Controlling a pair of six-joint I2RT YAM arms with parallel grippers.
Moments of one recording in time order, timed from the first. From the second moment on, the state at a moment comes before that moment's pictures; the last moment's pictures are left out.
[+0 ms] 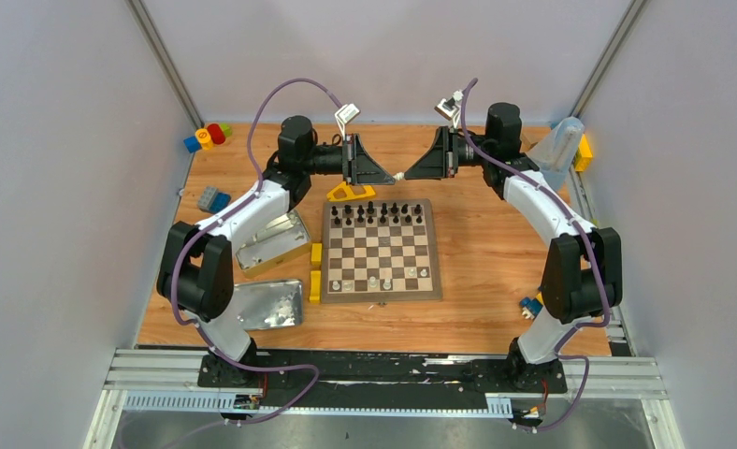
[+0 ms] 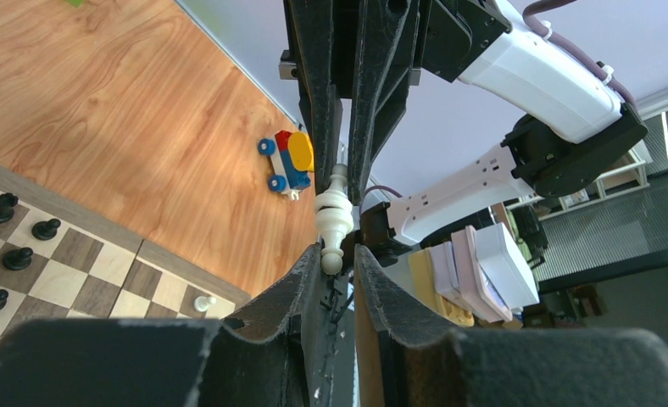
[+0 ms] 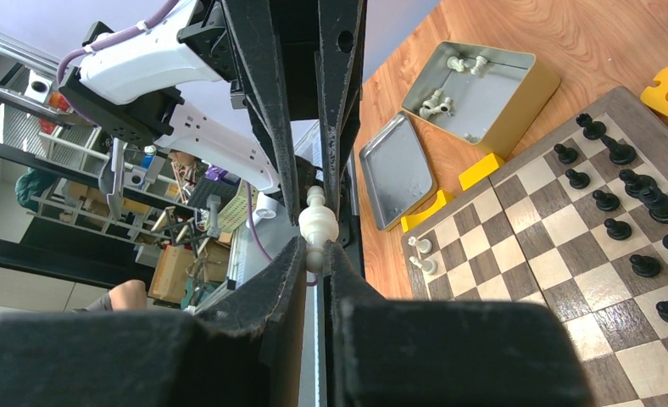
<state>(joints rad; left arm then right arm) -0.42 1.69 1.27 0.39 1.12 -0.86 0.21 1.69 1.34 0.18 -1.35 0.72</state>
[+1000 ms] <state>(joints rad) -0.42 1.64 1.37 -0.18 1.03 -0.36 0.13 1.64 1.33 -0.11 -1.29 0.43</state>
